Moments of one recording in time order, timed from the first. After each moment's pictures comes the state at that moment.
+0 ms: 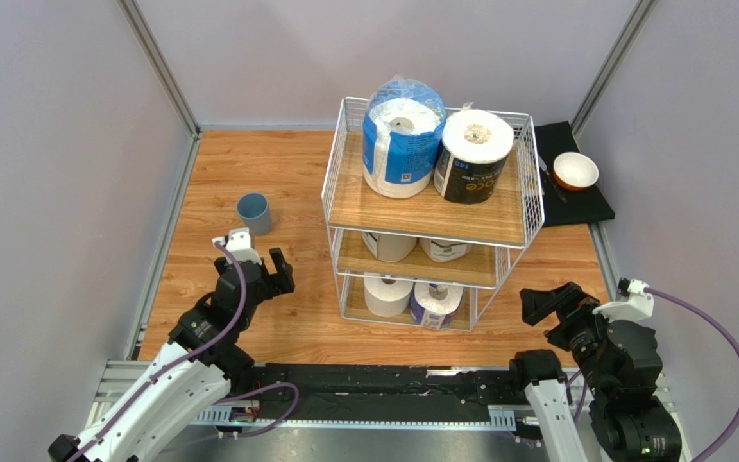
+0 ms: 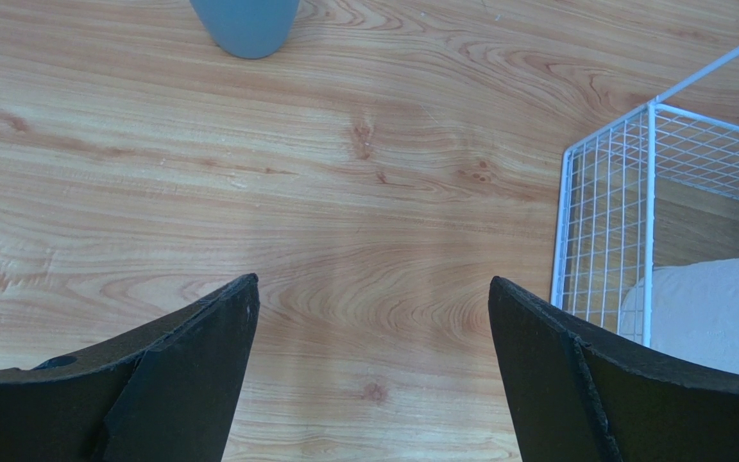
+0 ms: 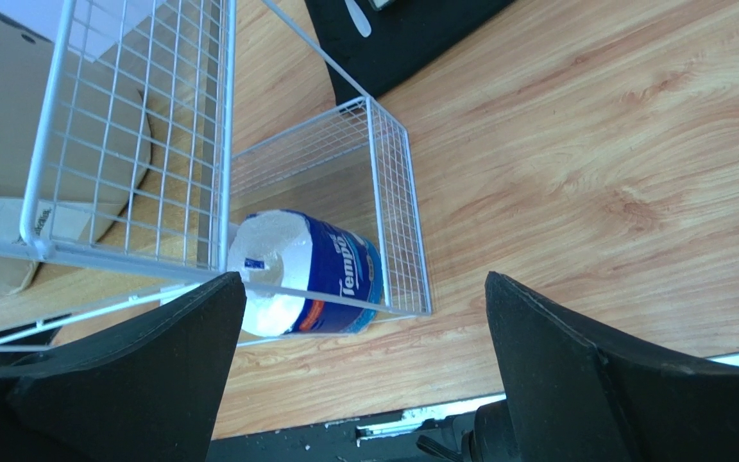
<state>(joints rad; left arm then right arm) -0.60 0.47 0.45 -0.52 -0.48 -0.53 0.08 0.15 0.99 -1.22 0.05 0.61</state>
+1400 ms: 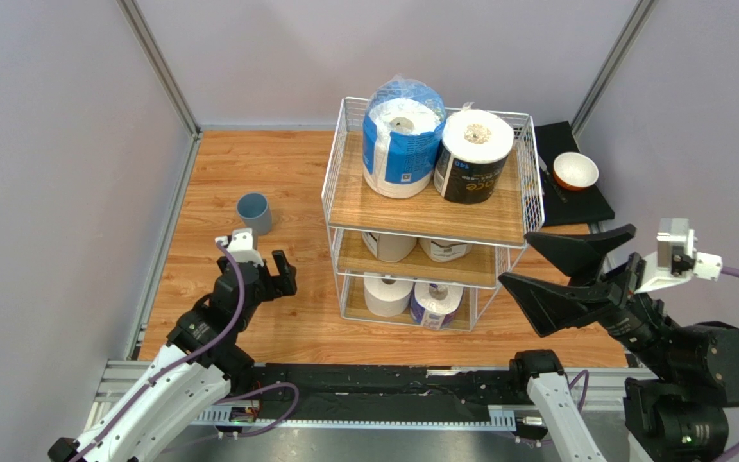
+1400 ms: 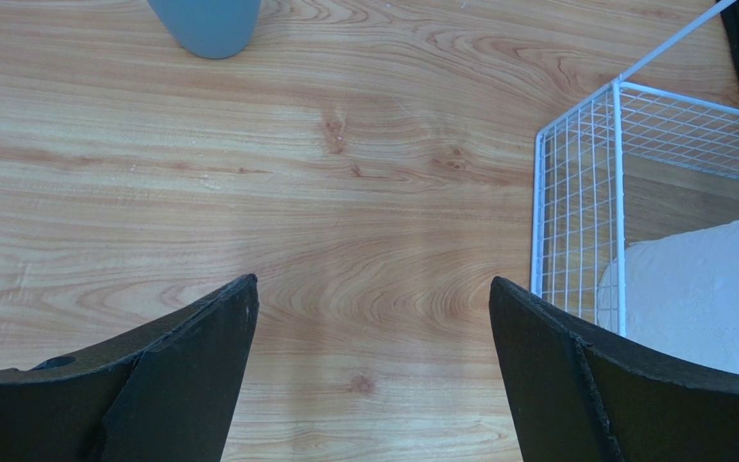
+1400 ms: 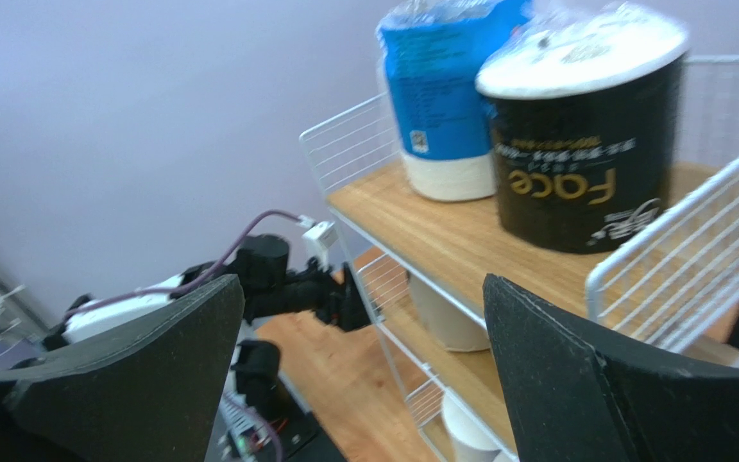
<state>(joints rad) -0.60 0.45 0.45 -0.52 -0.42 -0.49 0.08 0.46 1.38 -0.53 -0.70 0.59</state>
